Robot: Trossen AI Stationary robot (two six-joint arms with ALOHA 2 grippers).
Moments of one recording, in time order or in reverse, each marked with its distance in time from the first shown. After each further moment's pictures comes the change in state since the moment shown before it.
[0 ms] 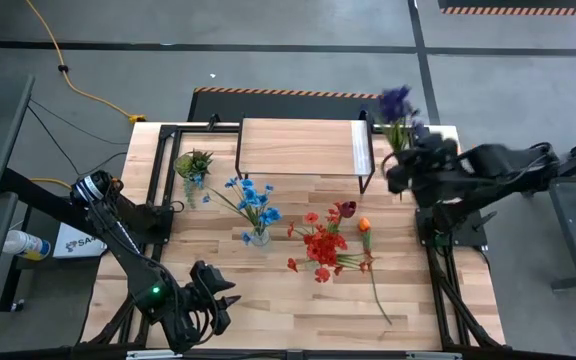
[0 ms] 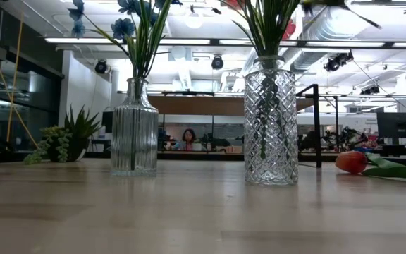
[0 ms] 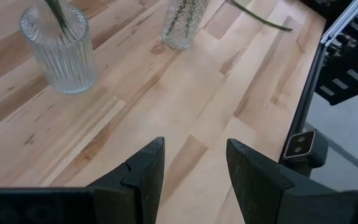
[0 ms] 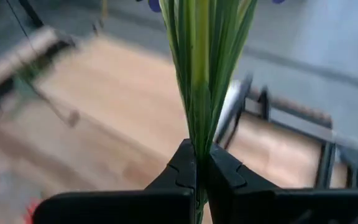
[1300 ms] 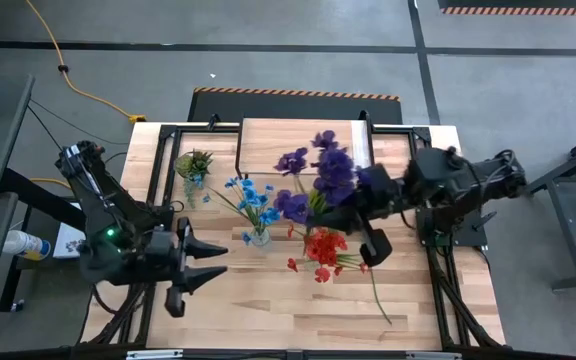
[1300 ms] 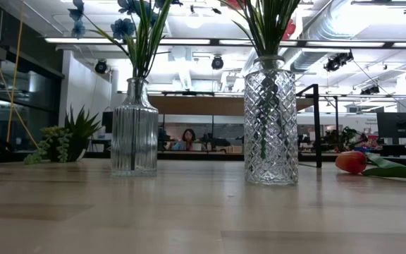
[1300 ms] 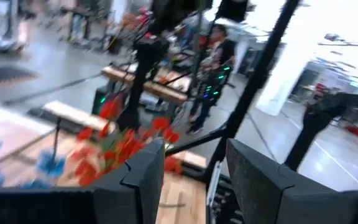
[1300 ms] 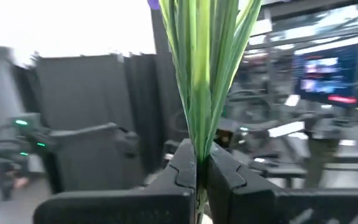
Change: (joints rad) left arm 0.000 -0.394 0.000 0.822 -0.286 1.159; right arm 0.026 0.352 0.239 1.506 -0.930 -1.049
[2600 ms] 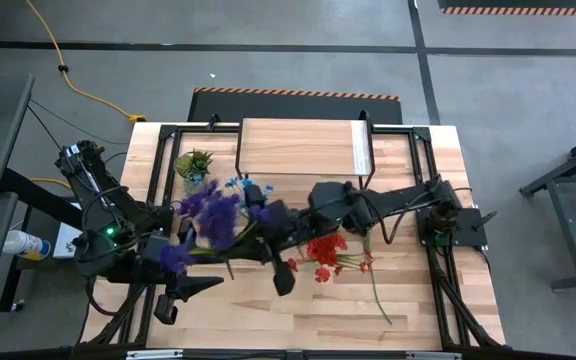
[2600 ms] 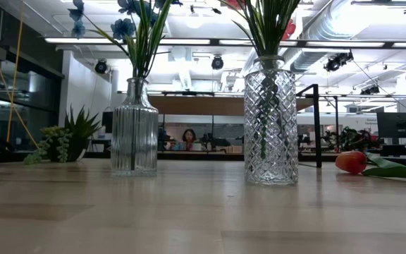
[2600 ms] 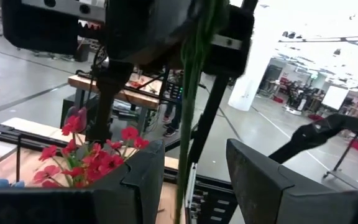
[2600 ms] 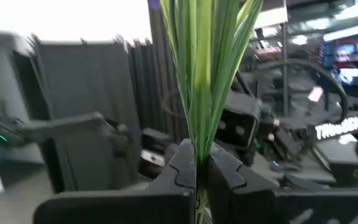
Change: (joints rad) left arm 0.001 -0.006 0.000 0.076 0.132 0.102; right arm -0.028 0.538 0.493 0.028 -0.069 -0.013
